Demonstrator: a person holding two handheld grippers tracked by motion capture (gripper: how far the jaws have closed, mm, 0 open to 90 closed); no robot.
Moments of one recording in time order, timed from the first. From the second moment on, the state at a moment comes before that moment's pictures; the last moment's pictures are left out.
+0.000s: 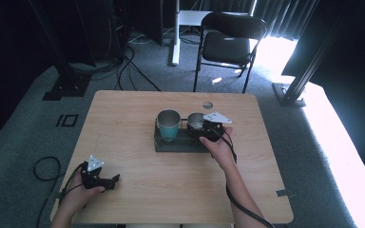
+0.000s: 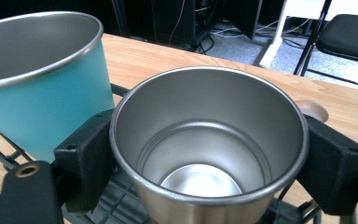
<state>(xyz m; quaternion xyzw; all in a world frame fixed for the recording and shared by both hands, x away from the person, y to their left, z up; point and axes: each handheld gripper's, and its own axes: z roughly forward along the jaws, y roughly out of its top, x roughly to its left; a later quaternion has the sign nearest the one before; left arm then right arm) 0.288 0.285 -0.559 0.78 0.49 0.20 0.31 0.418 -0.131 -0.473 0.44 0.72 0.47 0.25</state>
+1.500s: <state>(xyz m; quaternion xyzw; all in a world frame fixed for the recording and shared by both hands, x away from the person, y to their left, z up) 0.288 0.285 -0.559 0.78 0.49 0.20 0.31 0.383 -0.165 -0.470 0.40 0.75 0.47 0.24</state>
